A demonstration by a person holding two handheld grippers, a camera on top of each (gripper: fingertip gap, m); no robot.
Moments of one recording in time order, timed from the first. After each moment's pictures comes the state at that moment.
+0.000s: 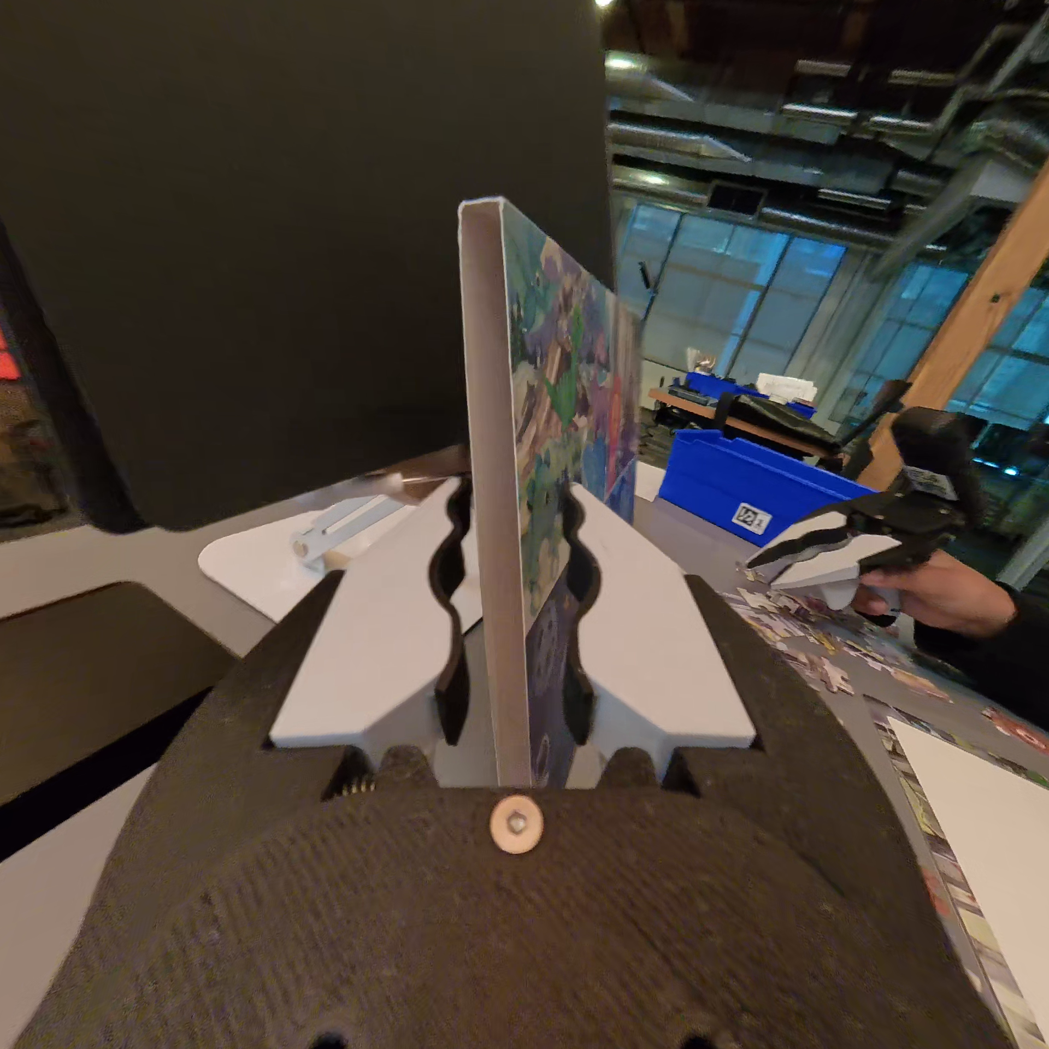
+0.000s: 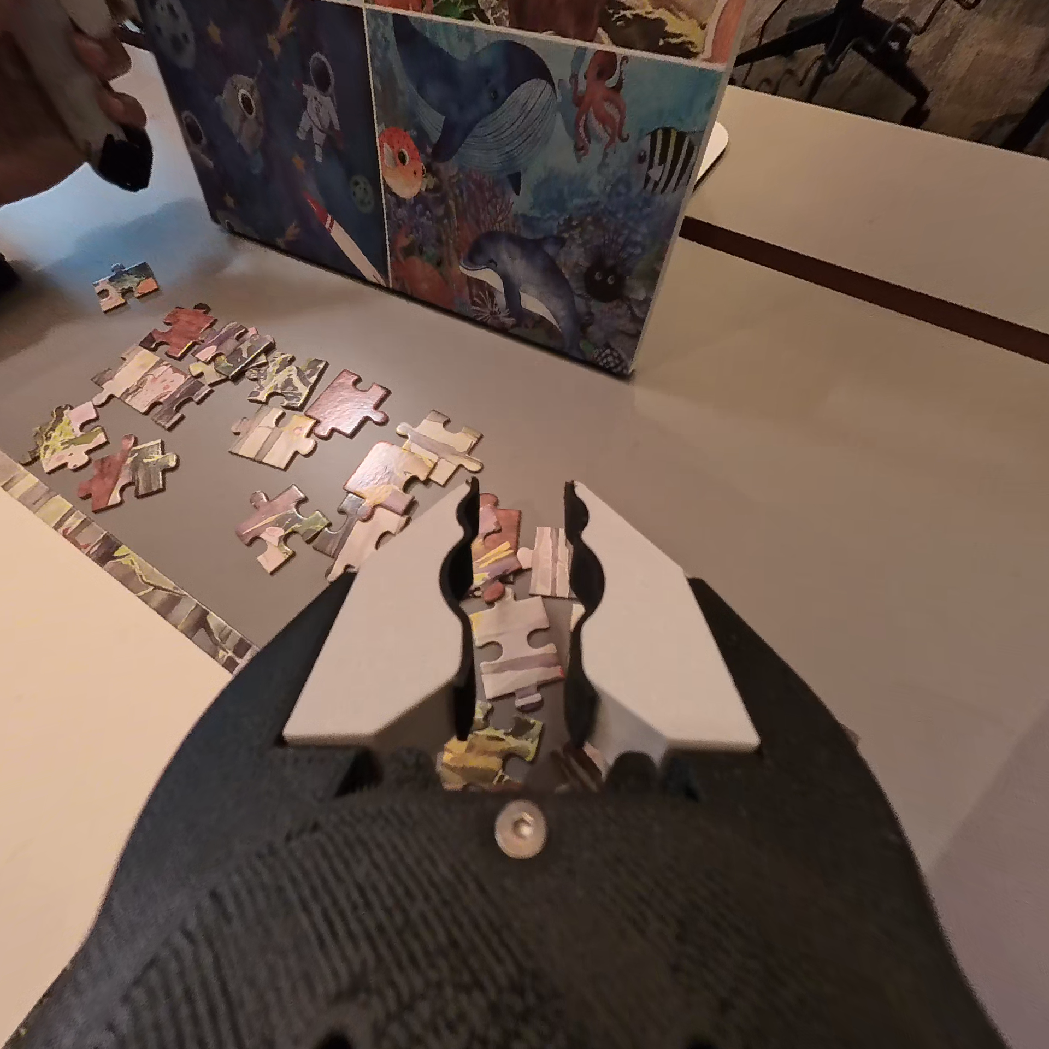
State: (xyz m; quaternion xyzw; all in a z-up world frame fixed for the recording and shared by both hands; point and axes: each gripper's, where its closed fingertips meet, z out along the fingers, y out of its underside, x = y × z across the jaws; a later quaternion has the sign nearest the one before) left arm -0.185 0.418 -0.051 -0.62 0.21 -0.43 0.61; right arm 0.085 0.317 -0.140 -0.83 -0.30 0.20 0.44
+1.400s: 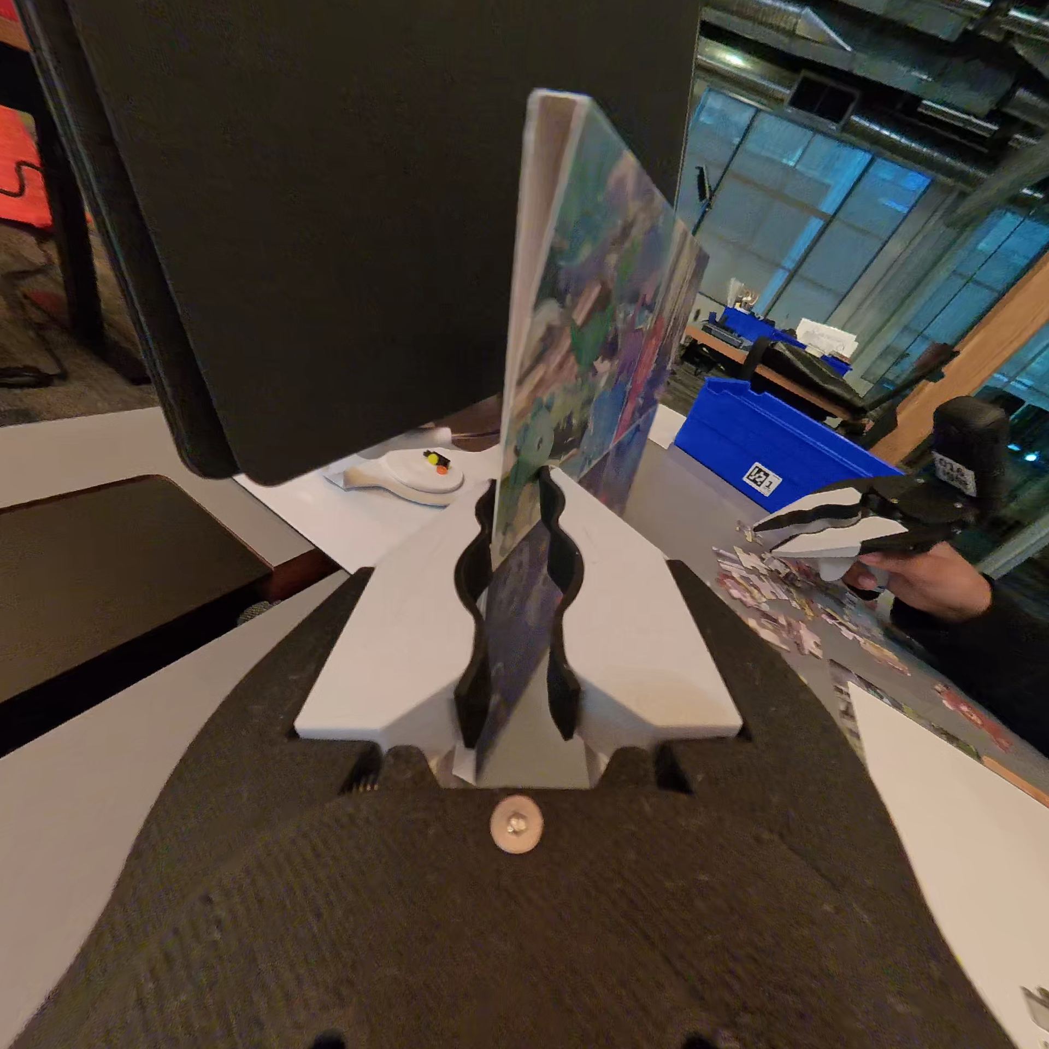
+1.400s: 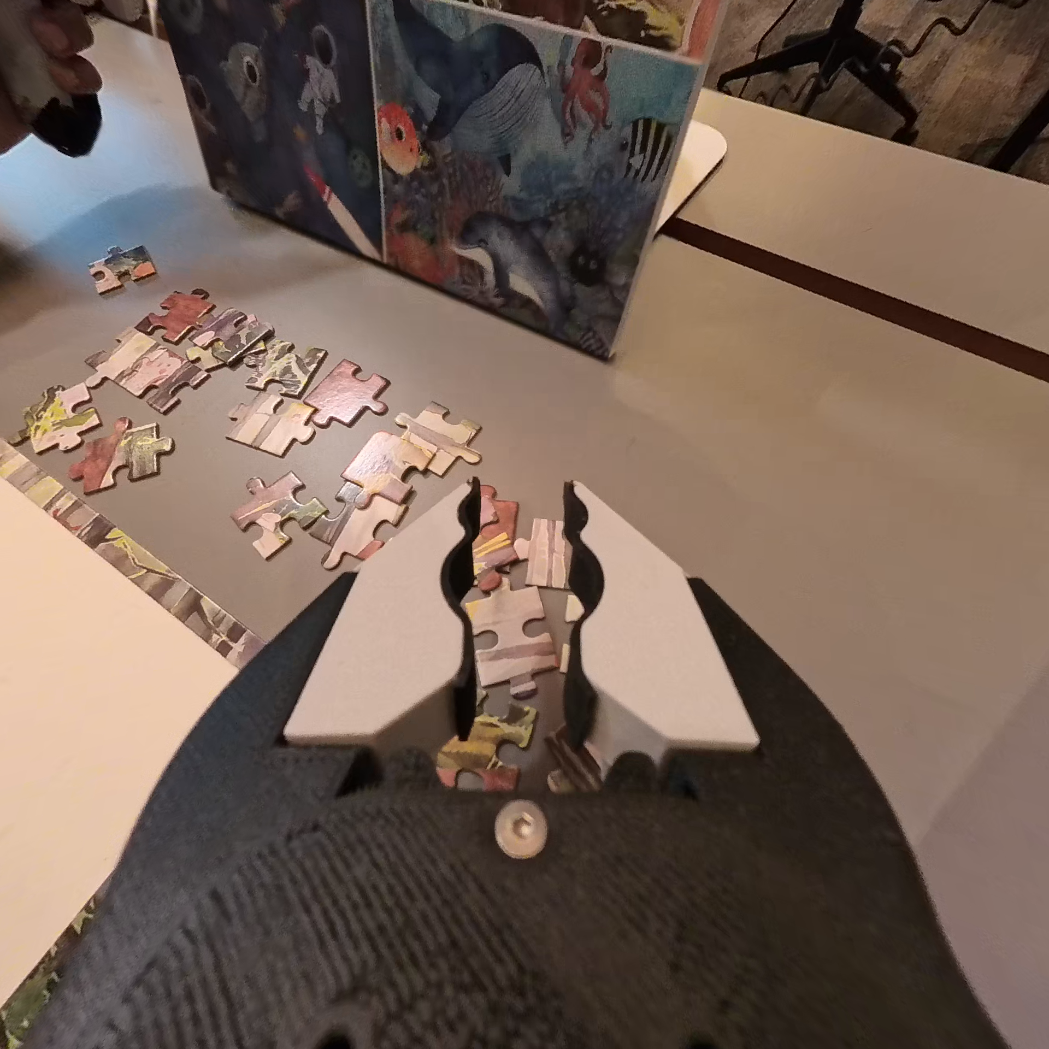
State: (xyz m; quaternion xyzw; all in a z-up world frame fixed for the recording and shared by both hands) left arm -0.199 0.418 -0.066 -0.70 0.20 -0.42 0.54; right arm 0.088 0.316 -0.139 -0.82 -0.31 0.19 0.44
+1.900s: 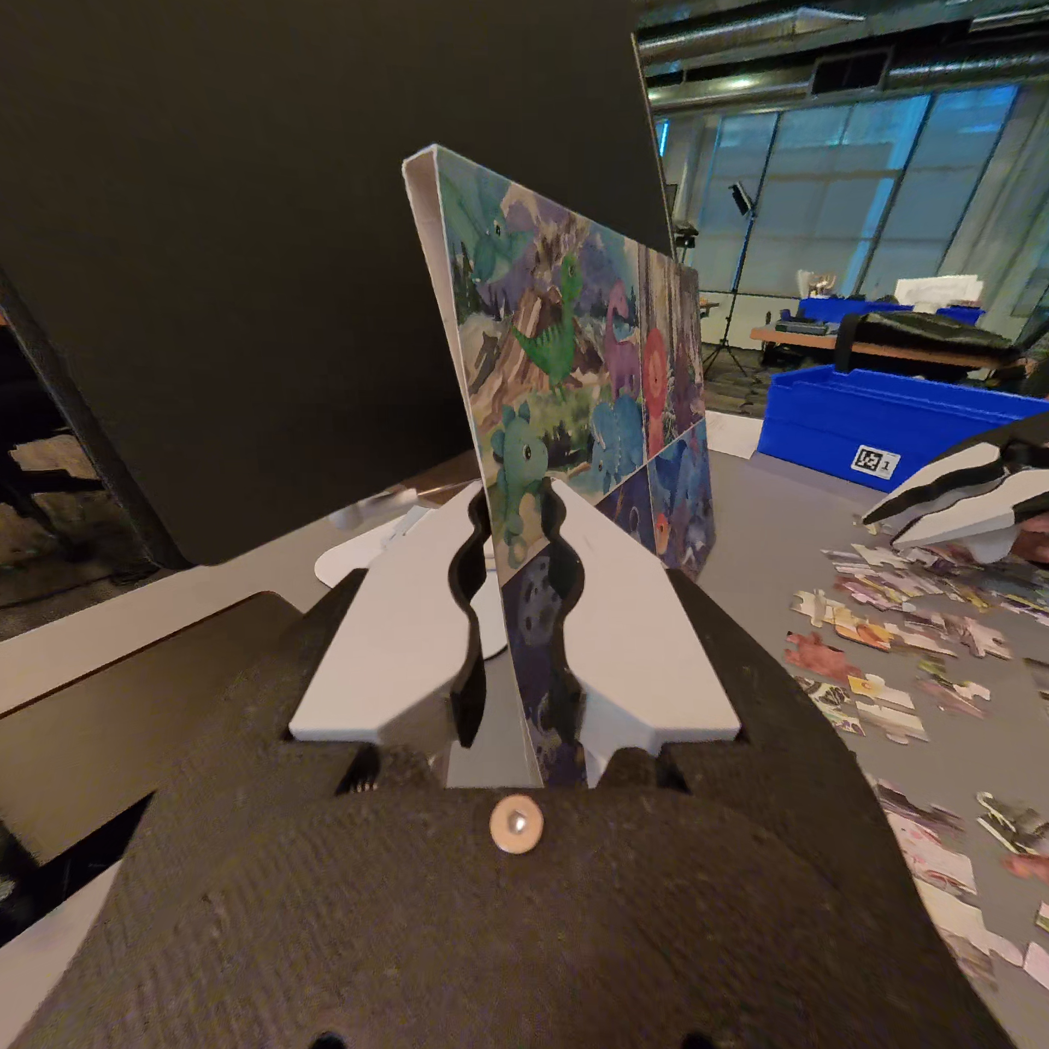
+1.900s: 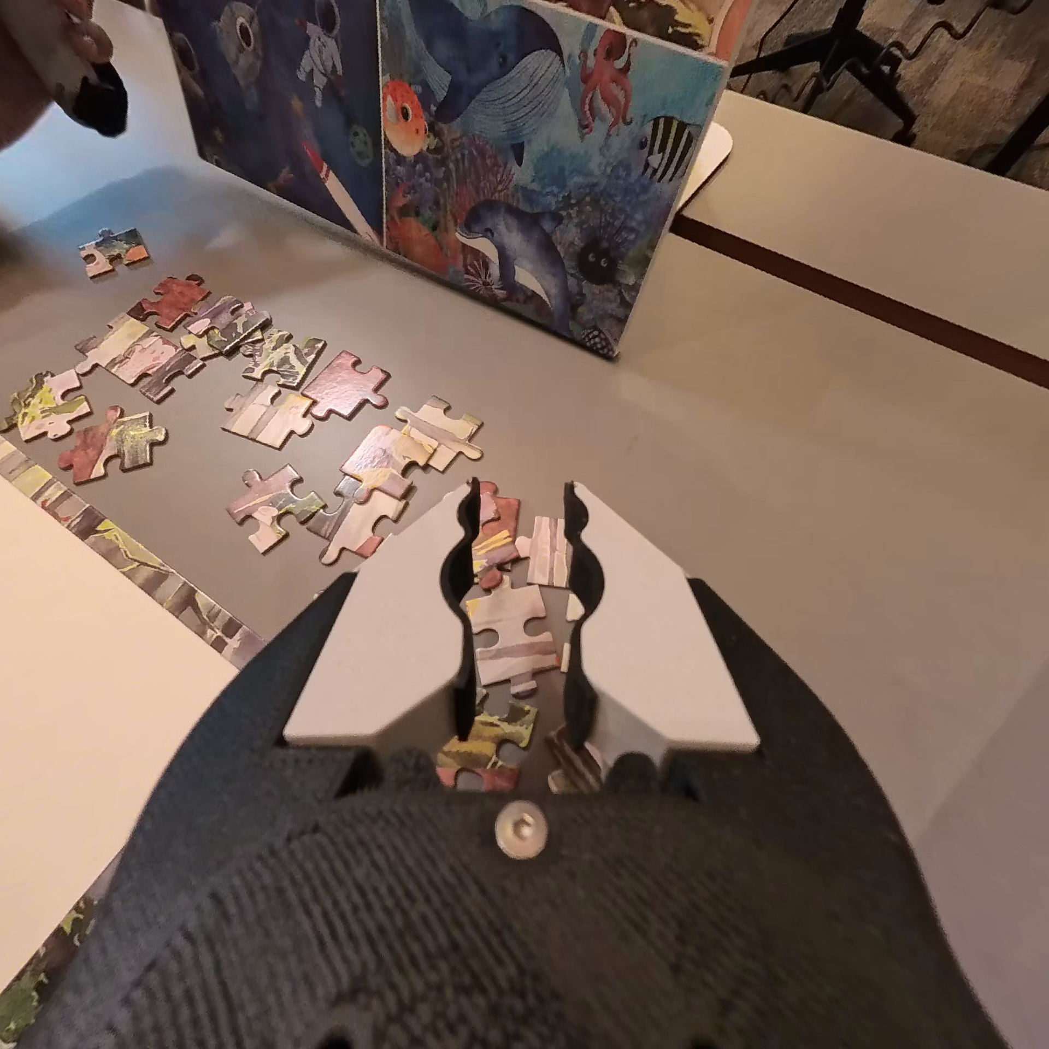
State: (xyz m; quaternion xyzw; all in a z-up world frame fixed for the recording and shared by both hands) left arm -0.195 0.417 -0.051 -0.64 0.25 -0.31 0.66; right arm 0.087 0.316 -0.140 -0.82 -0.32 0.18 0.44
